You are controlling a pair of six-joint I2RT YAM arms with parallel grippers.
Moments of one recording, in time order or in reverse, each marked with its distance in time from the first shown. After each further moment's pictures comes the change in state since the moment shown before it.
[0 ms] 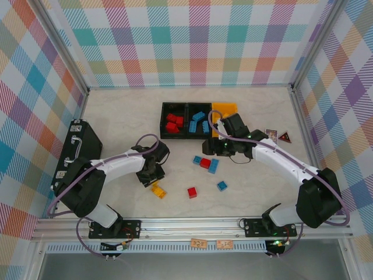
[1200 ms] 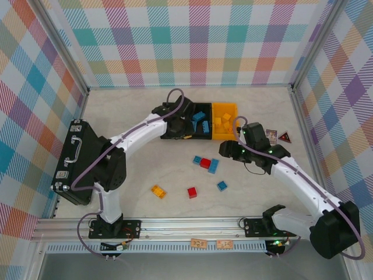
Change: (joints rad) left arm -0.042 0.398 0.852 -0.031 0.049 0.298; right arm -0.125 -0.301 -0.200 0.004 0.122 0.122
